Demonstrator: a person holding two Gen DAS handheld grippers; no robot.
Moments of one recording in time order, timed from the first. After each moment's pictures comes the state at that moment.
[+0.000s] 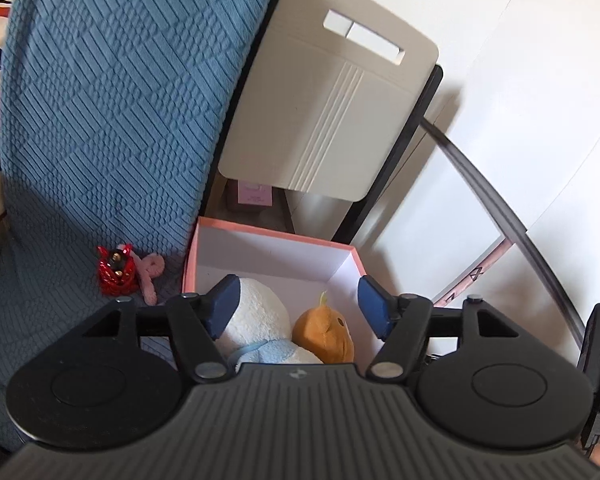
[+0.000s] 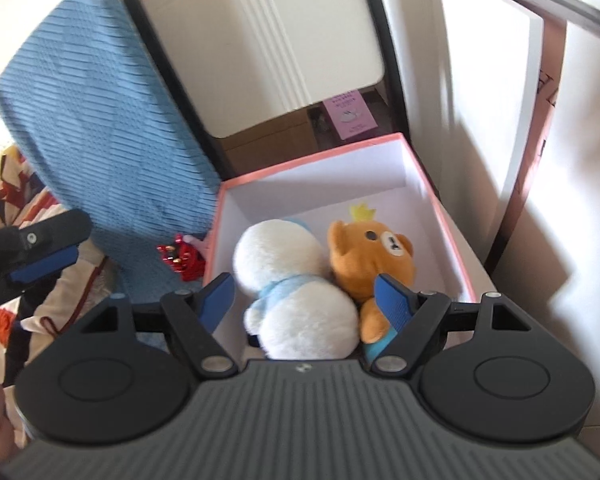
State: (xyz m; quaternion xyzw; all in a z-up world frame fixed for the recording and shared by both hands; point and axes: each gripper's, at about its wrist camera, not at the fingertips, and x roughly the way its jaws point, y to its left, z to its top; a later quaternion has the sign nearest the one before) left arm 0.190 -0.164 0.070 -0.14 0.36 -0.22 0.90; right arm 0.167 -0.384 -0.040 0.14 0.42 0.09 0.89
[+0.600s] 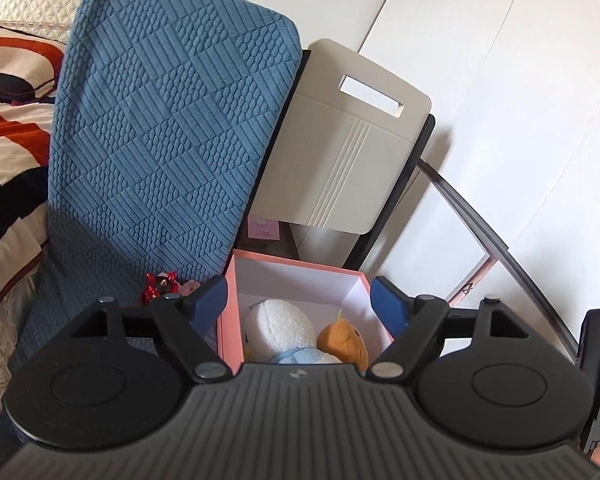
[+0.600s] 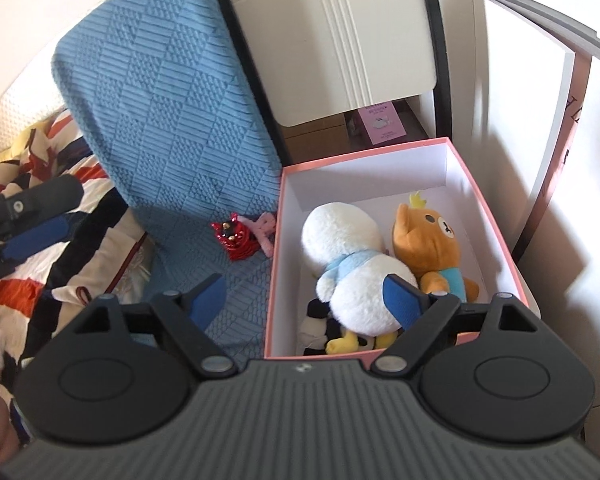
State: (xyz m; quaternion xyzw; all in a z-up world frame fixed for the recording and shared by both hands) left arm 0.136 -0.080 0.106 -0.14 0.30 -0.22 0.92; right arm 0.109 -0.313 -0.012 0.11 0.41 0.11 0.90
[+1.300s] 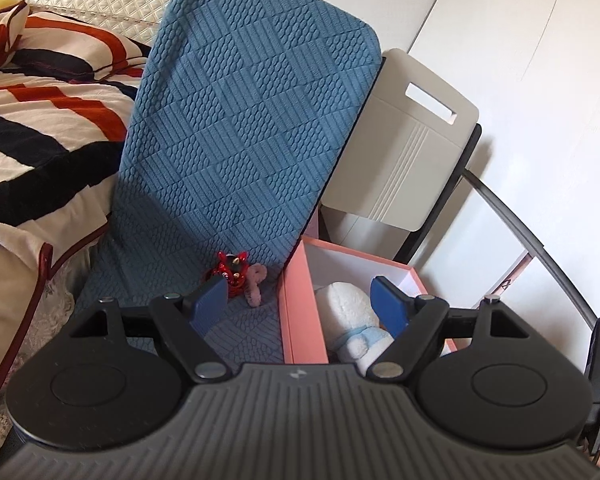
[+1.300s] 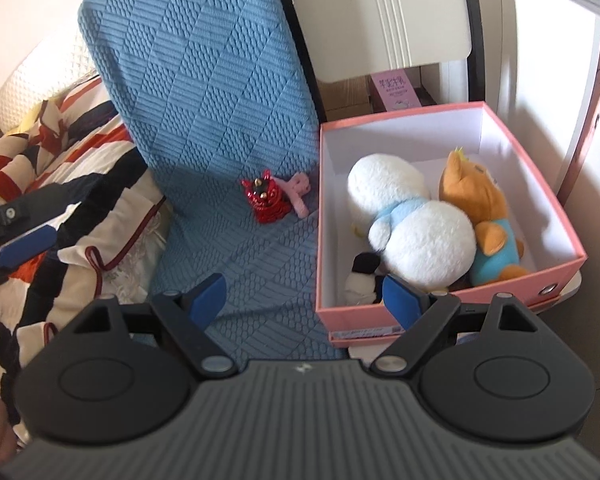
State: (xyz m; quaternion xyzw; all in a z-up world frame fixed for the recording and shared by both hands) left arm 0.099 0.015 0.051 -0.16 0.29 -0.17 0.93; right arm 0.076 -0.250 -0.061 0.10 0.41 0.12 0.90
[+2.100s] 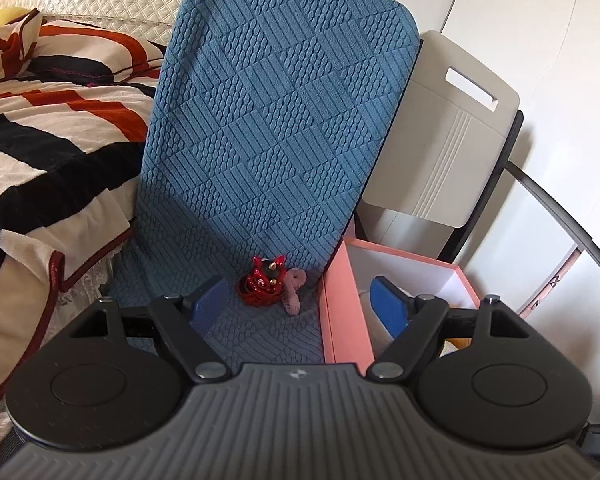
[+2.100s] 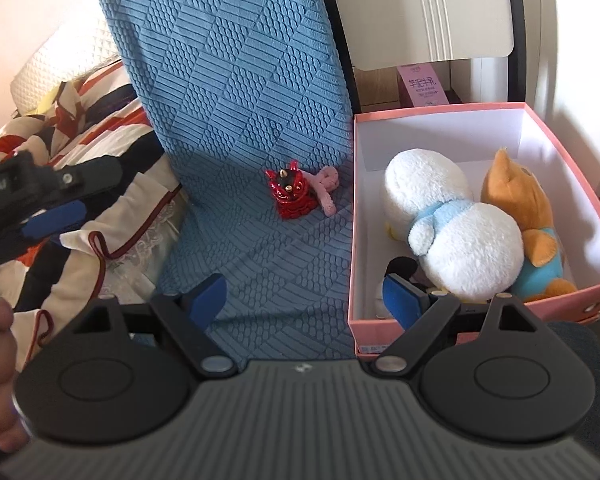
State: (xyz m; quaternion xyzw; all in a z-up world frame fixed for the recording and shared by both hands) left arm 0.144 0.003 0.020 -0.13 0.30 -0.13 0.94; right arm 0.097 -0.224 -0.088 0.09 0.40 0.16 0.90
